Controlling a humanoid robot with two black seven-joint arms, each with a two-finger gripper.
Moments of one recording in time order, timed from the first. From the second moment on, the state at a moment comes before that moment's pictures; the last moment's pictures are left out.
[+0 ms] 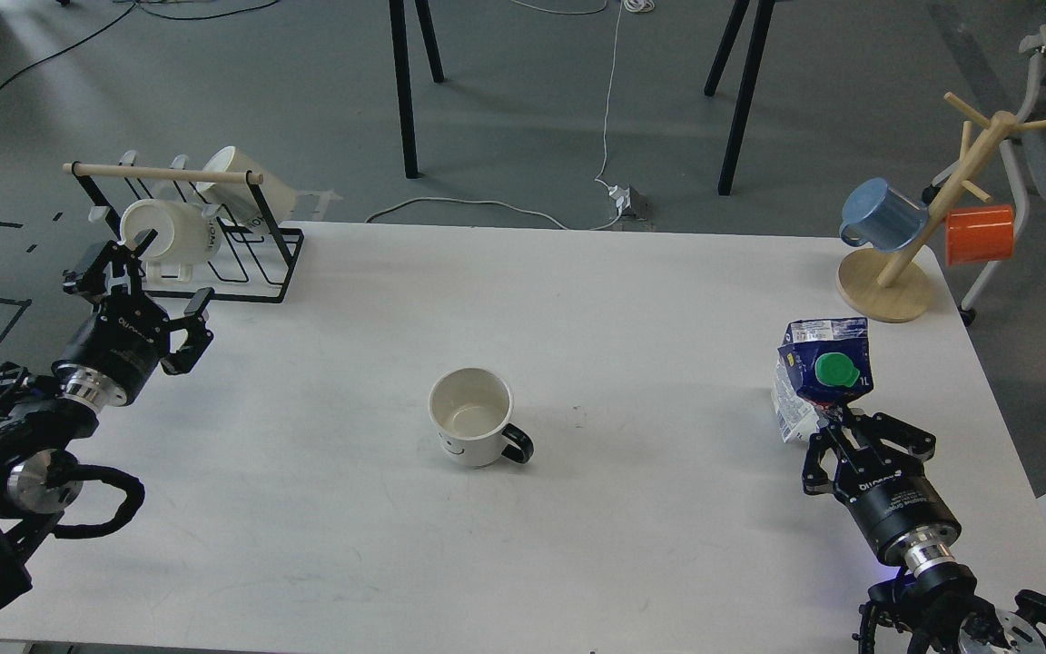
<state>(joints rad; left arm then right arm) -0.47 0.49 -0.61 -0.61 0.05 -0.49 -0.49 0.10 -0.56 0.54 1.27 0.61 0.49 0.49</state>
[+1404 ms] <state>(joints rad) -0.47 0.45 -0.60 -0.53 0.05 -0.49 -0.49 0.11 -0.29 0.46 1.36 0.33 0.49 0.49</state>
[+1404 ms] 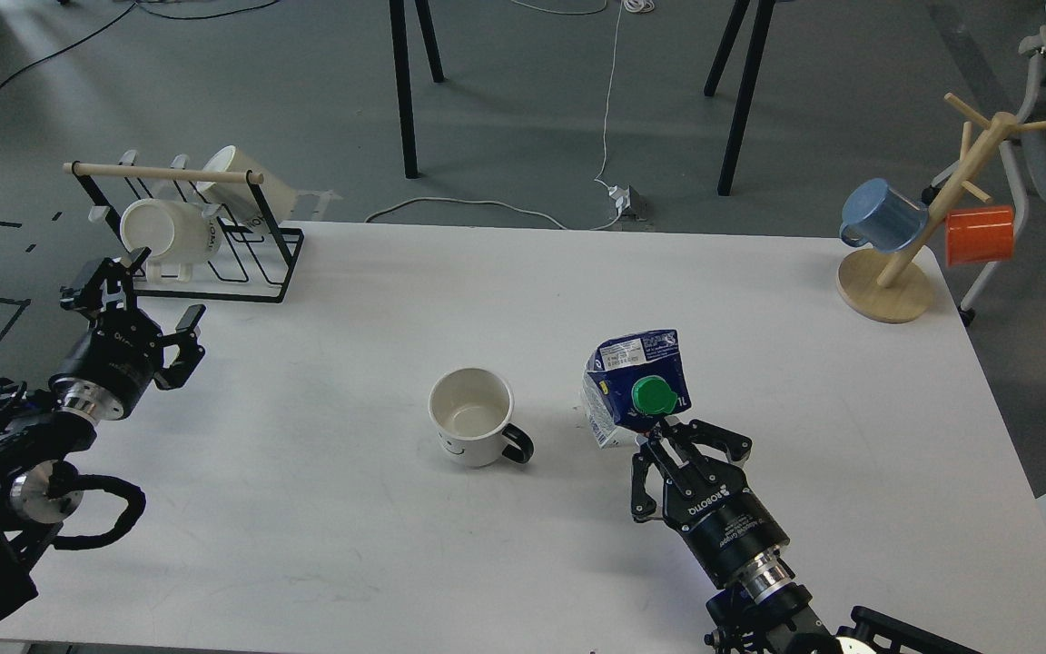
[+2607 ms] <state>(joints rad) -0.46 0.45 -0.60 -0.53 0.05 -0.49 -0.49 0.11 -0.23 0.42 1.25 0.33 0.49 0.49</state>
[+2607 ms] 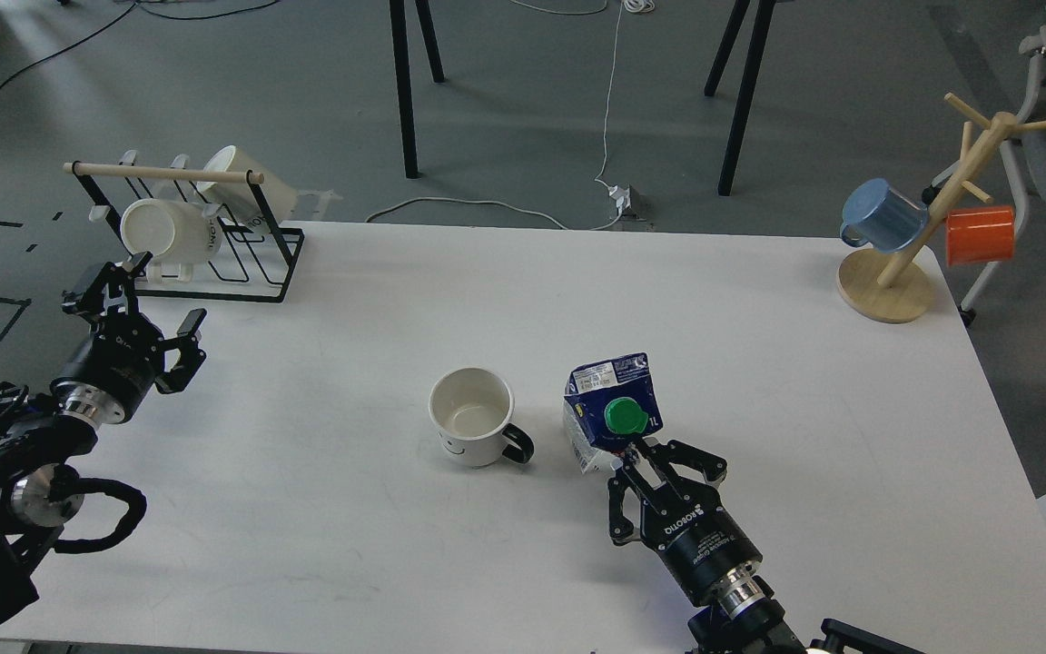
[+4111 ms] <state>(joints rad) -0.46 0.46 -0.60 -0.53 0.05 -0.49 -0.49 0.00 -0.35 0.42 1.39 0.27 0.49 0.49</state>
